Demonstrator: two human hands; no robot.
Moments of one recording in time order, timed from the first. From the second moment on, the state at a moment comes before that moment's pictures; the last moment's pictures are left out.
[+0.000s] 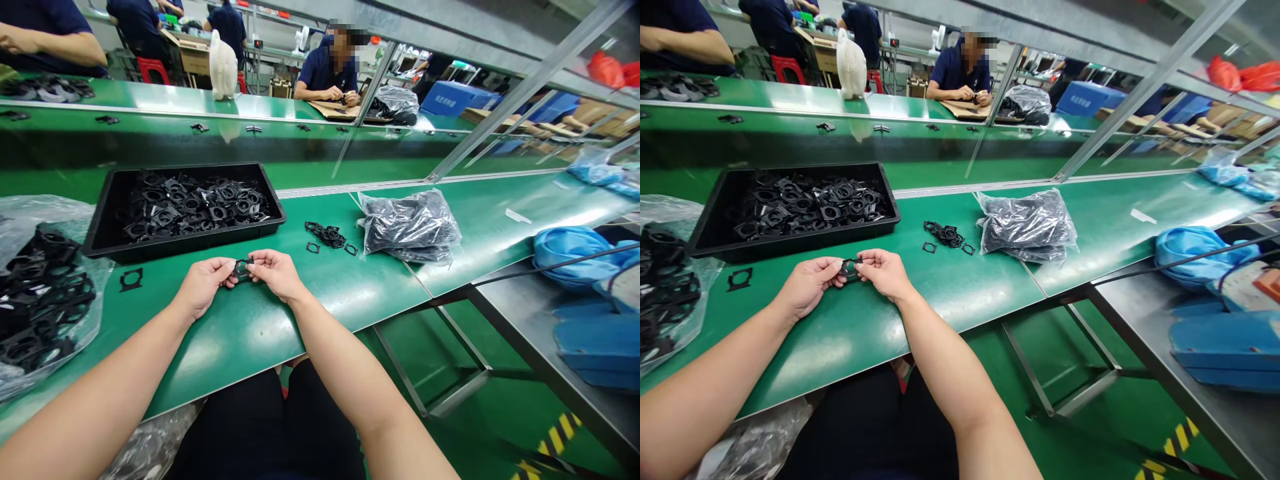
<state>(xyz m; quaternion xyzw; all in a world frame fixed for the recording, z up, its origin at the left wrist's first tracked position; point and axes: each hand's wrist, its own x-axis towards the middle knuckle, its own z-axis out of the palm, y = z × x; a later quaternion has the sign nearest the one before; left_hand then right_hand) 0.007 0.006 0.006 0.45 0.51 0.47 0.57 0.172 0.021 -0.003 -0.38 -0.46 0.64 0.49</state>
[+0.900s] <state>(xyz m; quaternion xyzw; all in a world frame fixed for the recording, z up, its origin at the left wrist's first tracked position) 0.010 0.005 -0.001 0.46 0.51 0.53 0.51 0.178 0.021 0.002 -0.33 -0.42 0.72 0.44</state>
